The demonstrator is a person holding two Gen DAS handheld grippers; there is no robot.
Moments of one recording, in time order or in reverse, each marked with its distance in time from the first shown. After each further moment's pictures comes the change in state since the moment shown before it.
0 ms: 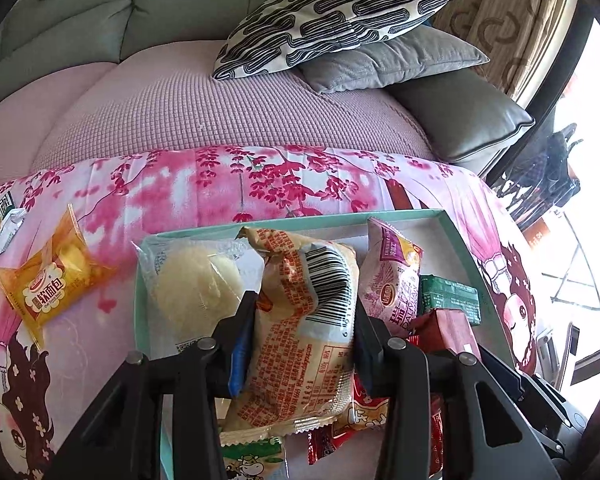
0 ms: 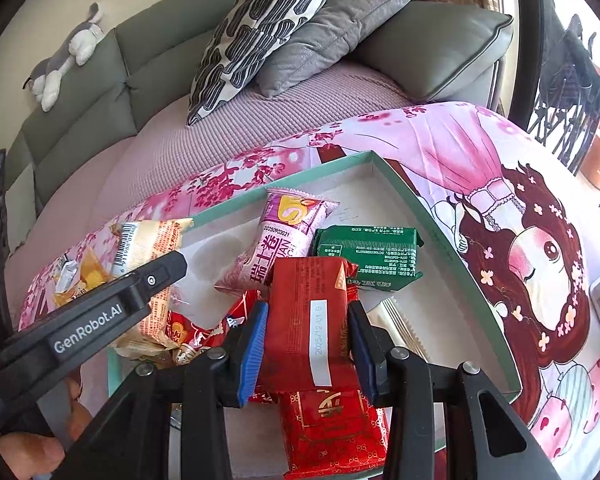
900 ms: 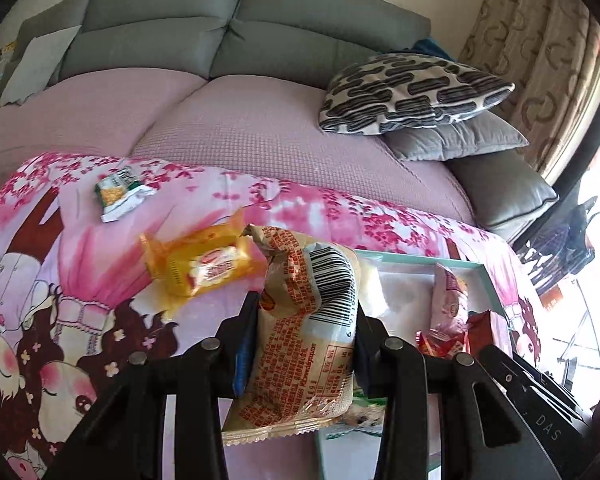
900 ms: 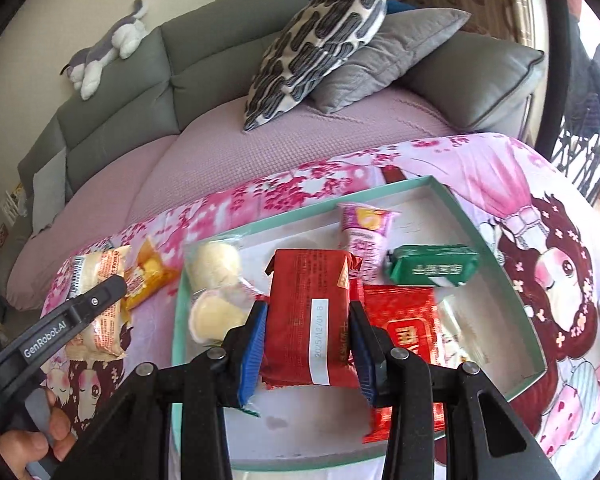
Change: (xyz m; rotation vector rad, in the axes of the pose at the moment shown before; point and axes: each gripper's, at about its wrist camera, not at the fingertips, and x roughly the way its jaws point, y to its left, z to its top) left arm -0.080 0.086 -0.029 -0.166 -0.168 0.072; right arm -0.032 0.043 -0.008 -0.065 -0.054 0.066
